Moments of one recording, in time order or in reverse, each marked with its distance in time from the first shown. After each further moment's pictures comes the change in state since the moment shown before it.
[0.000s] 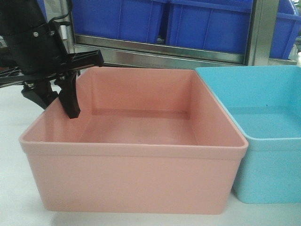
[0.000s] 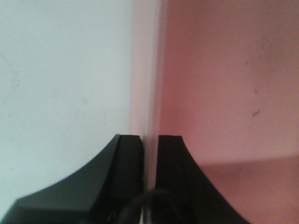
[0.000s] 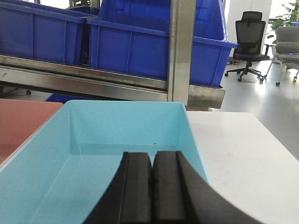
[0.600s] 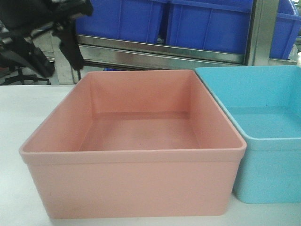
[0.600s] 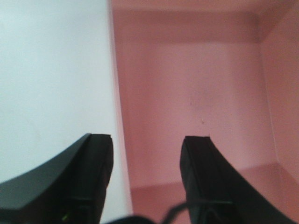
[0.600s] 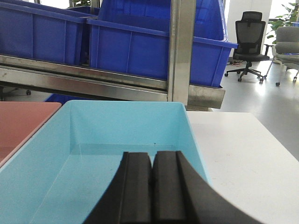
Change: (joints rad) left arm -0.002 -0.242 0.081 0.038 -0.159 0.110; right arm 0.000 0.000 0.000 0.000 0.000 0.000
